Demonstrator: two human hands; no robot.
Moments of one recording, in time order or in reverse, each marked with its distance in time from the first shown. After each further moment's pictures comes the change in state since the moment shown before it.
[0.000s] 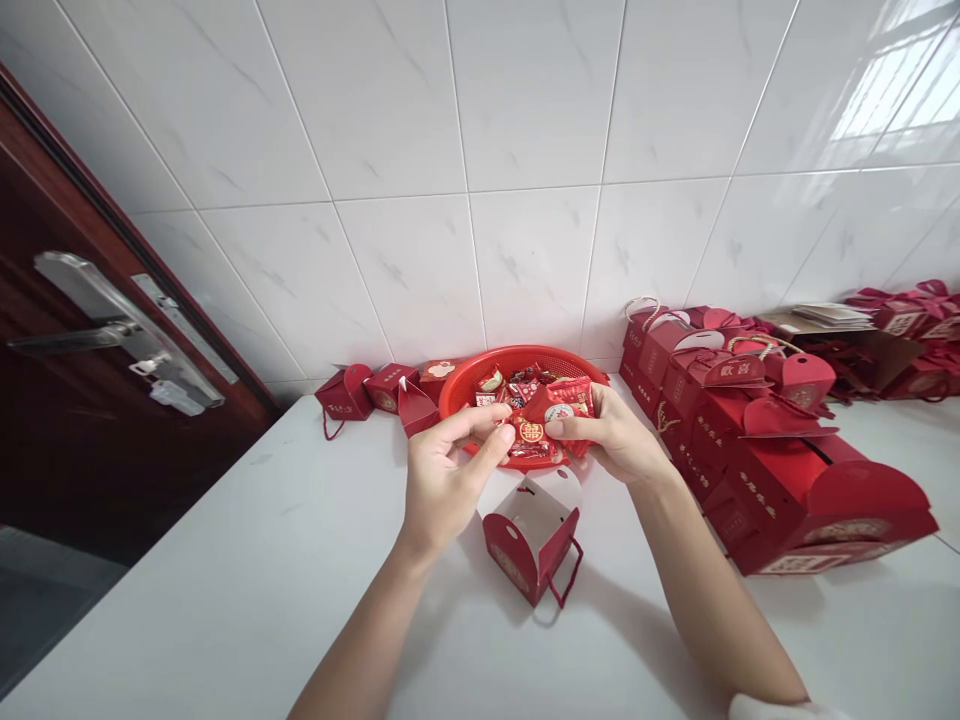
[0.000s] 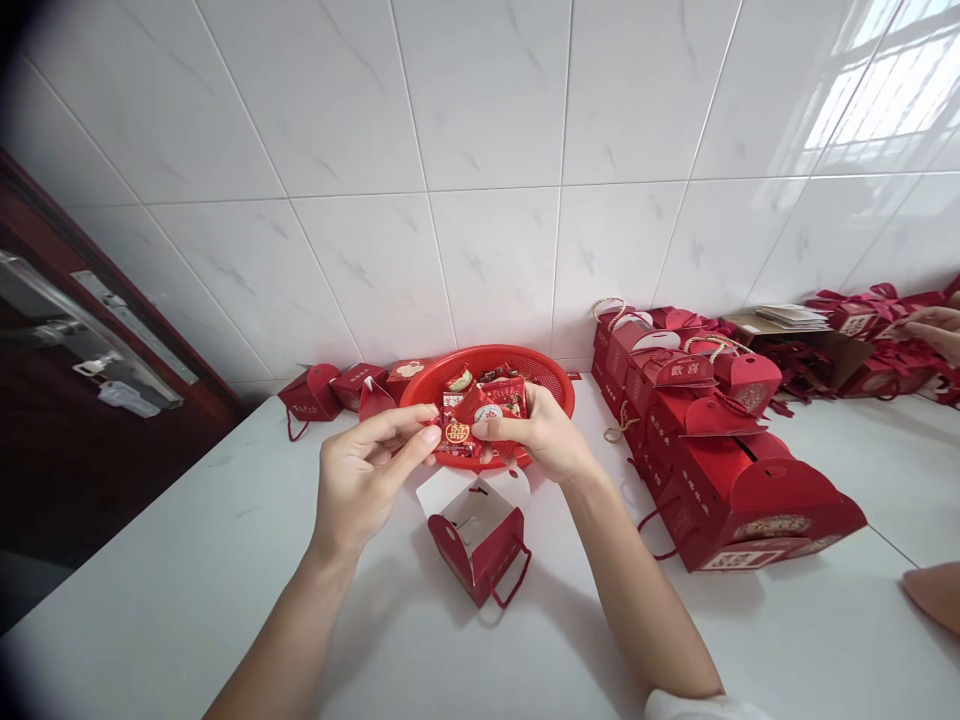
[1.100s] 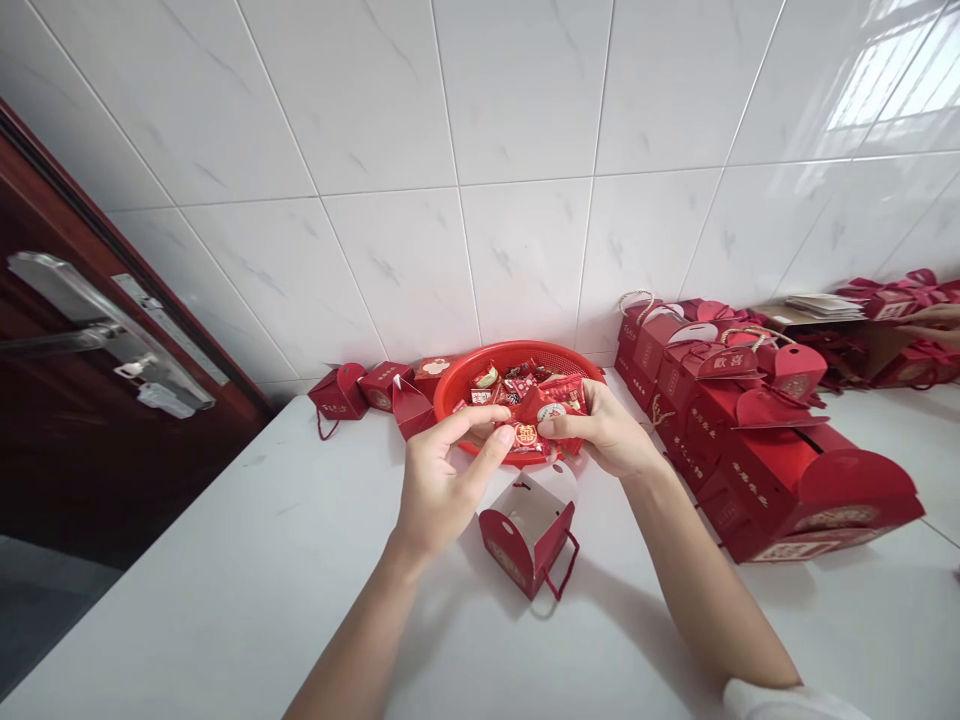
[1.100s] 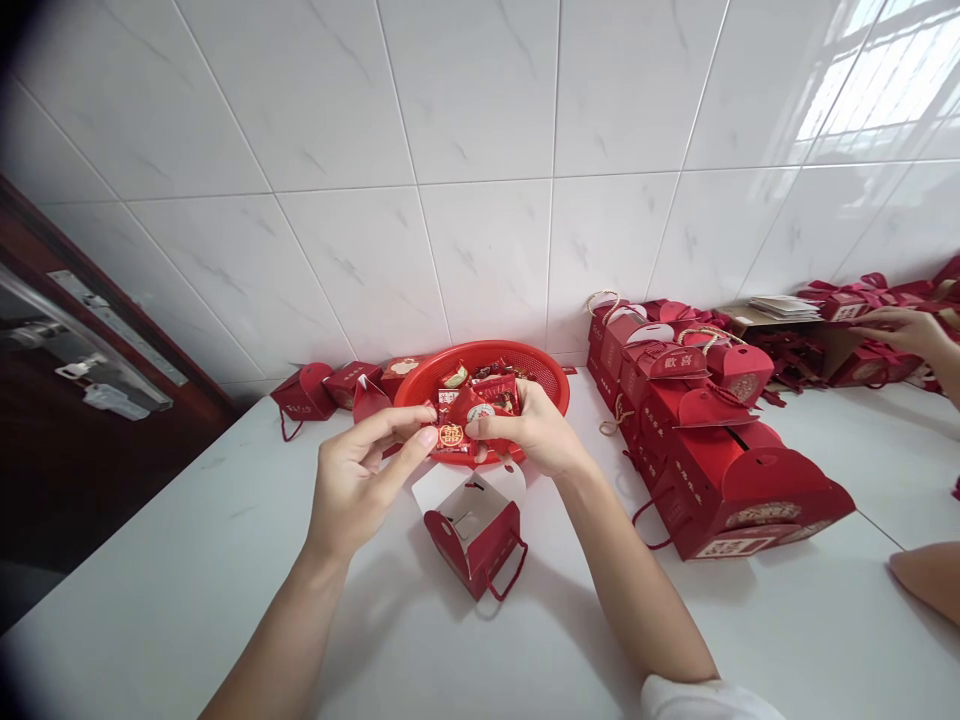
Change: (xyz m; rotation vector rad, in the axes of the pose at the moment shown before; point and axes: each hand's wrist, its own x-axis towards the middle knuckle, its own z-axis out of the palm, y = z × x) left_hand -0.004 0.000 -0.002 0.135 -0.082 0.036; right_hand -0.001 0.002 -0.002 -0.037 -0.047 -0.017
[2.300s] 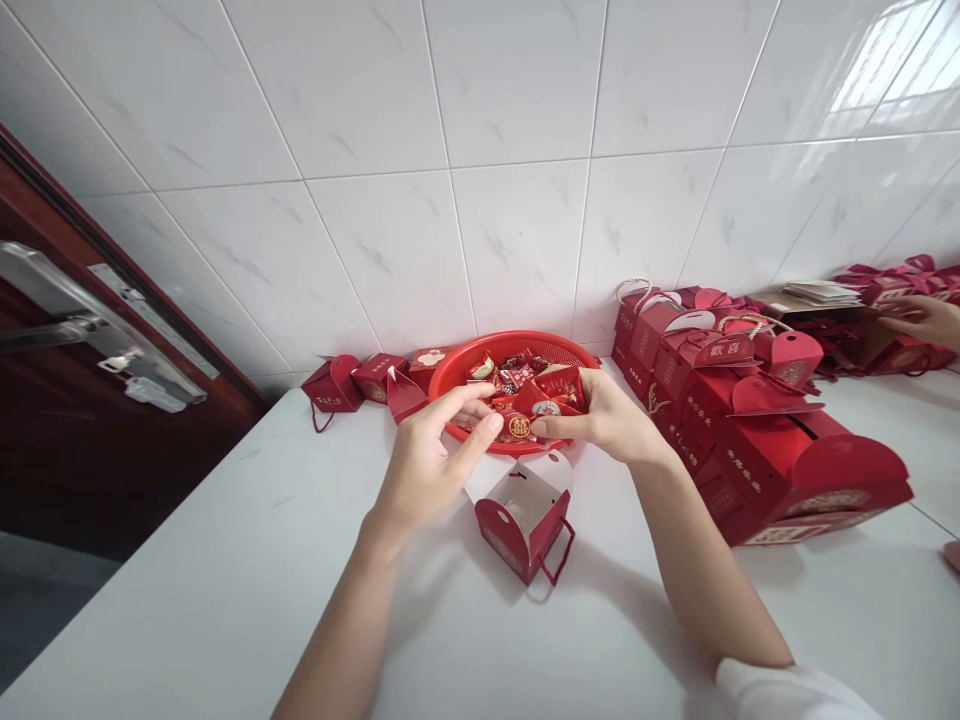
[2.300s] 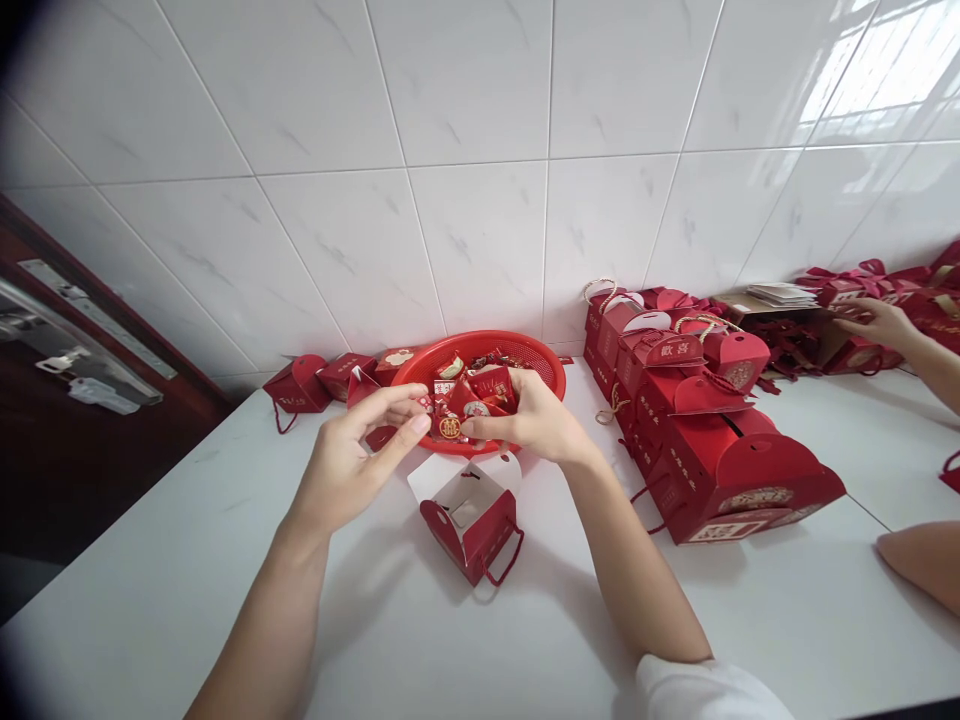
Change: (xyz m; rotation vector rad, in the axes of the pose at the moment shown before) left_hand 0.011 -0.008 -0.014 0.214 -0.112 0.044; right_hand -0.004 -0.008 -0.008 -0.229 0.000 -0.016
